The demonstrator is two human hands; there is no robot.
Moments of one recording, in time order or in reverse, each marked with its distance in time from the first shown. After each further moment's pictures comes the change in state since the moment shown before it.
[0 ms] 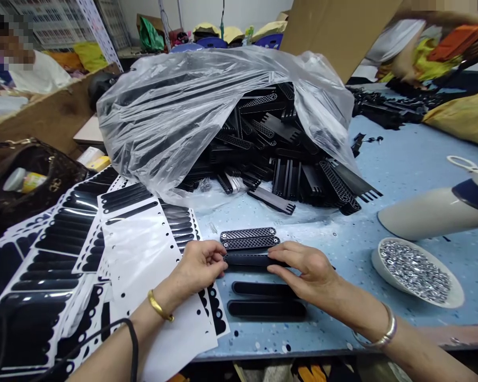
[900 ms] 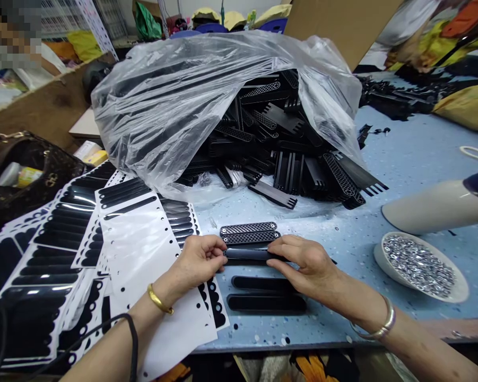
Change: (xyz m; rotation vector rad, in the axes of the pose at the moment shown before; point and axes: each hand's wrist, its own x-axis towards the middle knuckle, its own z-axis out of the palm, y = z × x) left_hand 0.000 0.001 -0.001 0.004 -0.008 0.021; right_hand 0.007 -0.004 -0.005 -0.073 -0.102 0.009
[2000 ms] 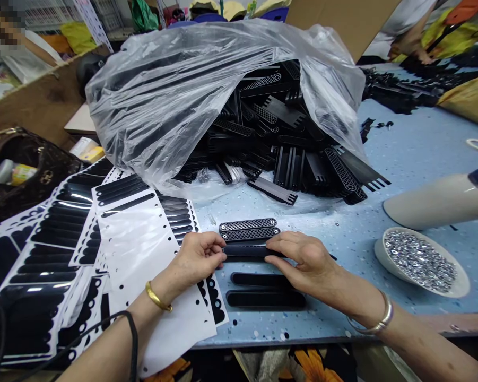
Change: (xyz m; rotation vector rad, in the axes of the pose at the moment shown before) left_hand 0.001 -0.002 -0.001 -0.003 0.004 0.044; right_hand 0.000 0.000 0.003 -0.088 -0.004 -0.026
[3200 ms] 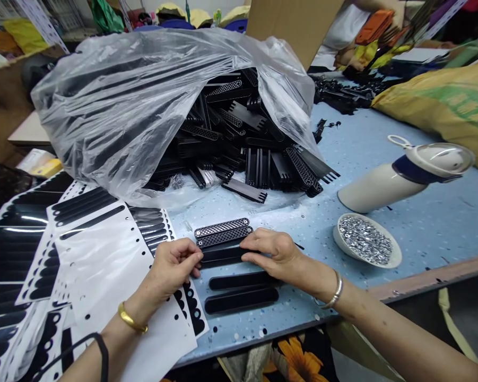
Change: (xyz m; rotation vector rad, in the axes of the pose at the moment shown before) left_hand 0.001 0.008 0.006 -0.075 0.081 -0.121; right_hand -0.007 0.012 0.004 0.270 0.017 0.071
